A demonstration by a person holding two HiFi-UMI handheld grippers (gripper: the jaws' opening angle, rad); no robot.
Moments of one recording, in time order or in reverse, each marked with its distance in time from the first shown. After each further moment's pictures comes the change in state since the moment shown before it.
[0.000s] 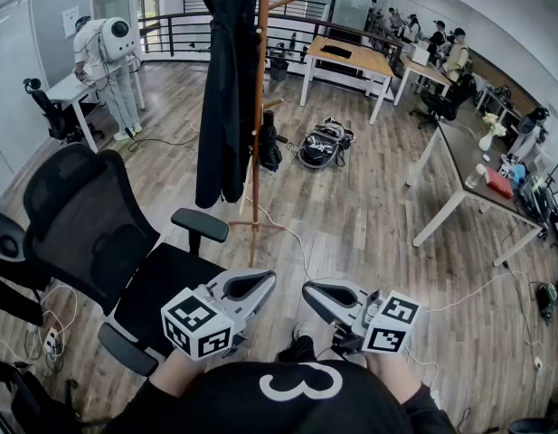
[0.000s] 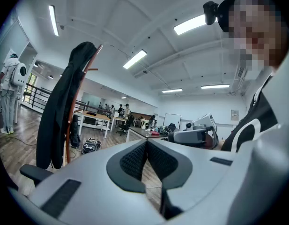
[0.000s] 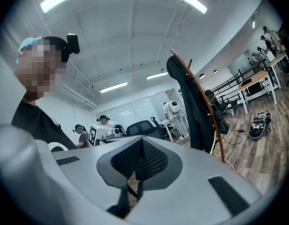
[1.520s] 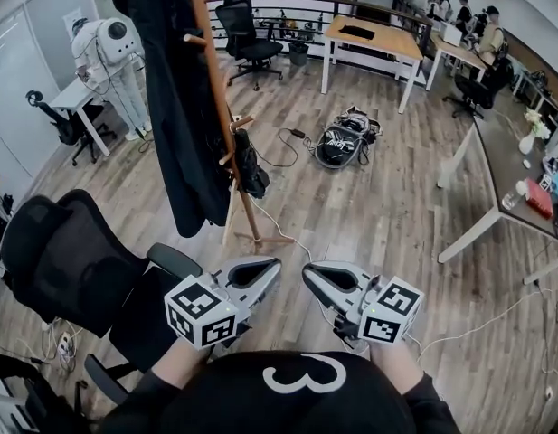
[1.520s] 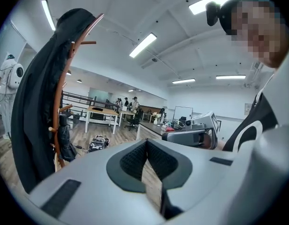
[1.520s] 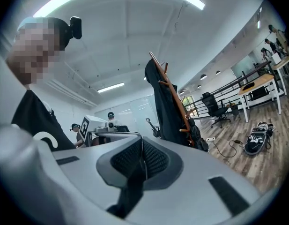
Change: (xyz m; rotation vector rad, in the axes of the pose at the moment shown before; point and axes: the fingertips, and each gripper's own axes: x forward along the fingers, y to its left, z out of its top) left arm 0.261 0.139 0.040 0.008 0.089 0.092; right arm -0.002 -0.292 0.091 -0.046 0.011 0.029
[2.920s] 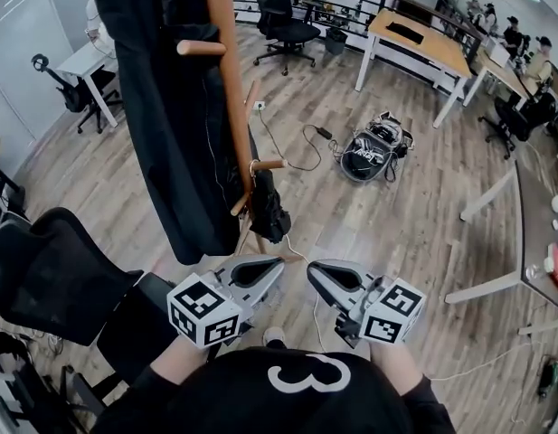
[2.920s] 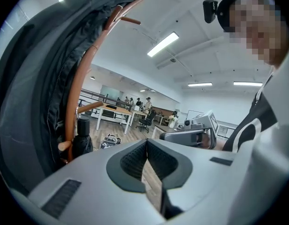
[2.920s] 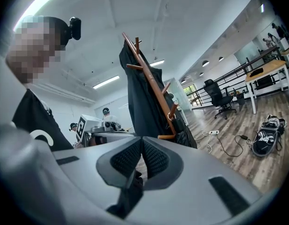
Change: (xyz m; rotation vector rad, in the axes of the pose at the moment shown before) left arm 0.091 0.231 0.021 -0.112 -0.010 0.107; right arm 0.160 -0.204 0.020 0.059 0.124 0.062
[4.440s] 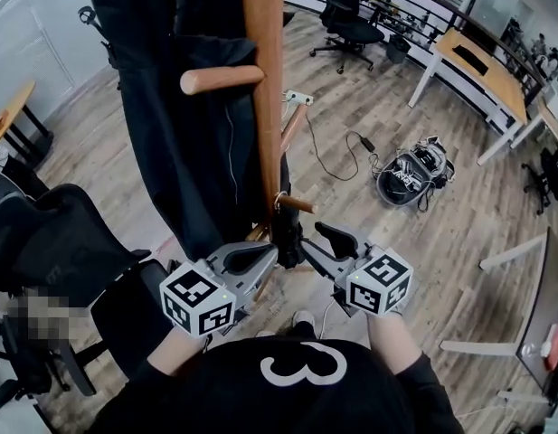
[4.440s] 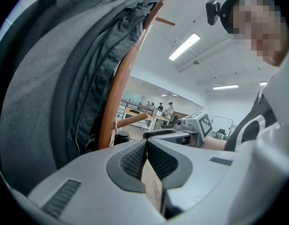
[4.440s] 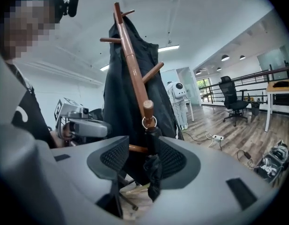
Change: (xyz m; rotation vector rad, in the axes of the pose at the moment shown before) left arm 0.018 0.116 0.039 -0.085 -0.065 0.275; right arm 0.126 -0.118 0.034 -0.149 0.189 0.111
